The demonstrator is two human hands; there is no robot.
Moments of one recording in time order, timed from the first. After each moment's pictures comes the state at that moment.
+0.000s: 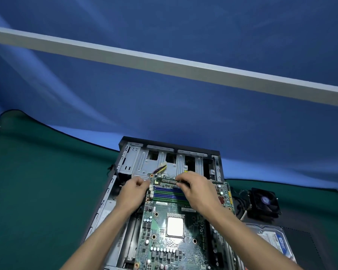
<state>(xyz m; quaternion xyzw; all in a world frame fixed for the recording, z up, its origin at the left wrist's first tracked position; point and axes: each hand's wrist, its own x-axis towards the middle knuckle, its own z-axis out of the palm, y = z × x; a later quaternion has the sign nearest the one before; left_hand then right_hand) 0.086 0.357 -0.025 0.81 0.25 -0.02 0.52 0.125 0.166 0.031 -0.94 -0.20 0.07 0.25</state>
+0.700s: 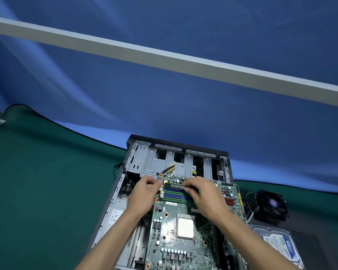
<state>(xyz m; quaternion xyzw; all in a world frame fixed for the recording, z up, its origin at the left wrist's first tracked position) 0.085 0.356 -0.041 0.79 0.23 -0.01 0.57 0.122 0.170 0.015 -0.95 -0.22 0.08 0.22</state>
